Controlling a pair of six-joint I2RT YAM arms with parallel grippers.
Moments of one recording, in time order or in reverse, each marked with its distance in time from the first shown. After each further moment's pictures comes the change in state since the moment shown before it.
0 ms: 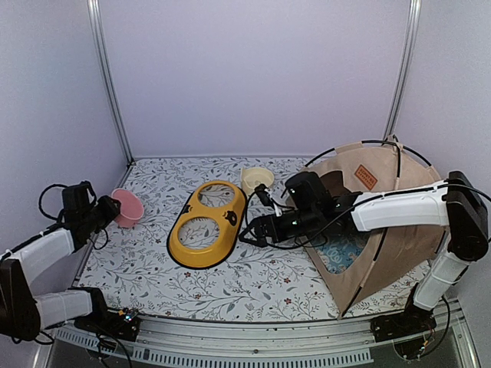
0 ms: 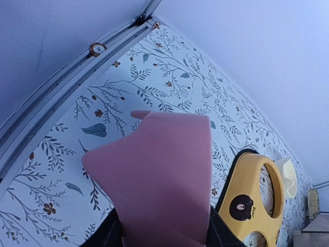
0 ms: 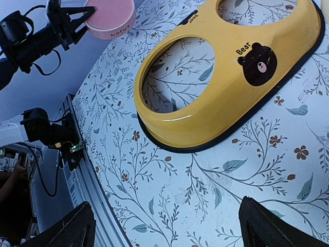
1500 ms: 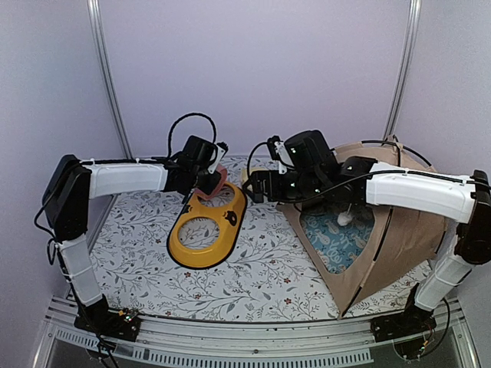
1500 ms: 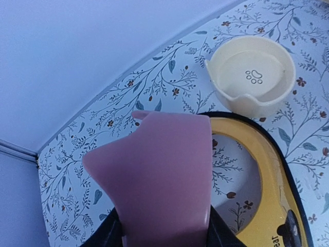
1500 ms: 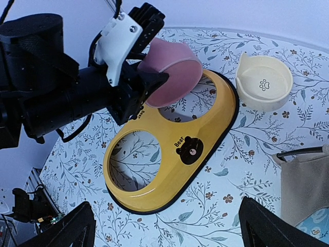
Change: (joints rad) left arm -0.806 0.879 0.934 -0.211 -0.519 0.810; right arm 0.028 -0.055 0.321 -0.306 0.482 0.029
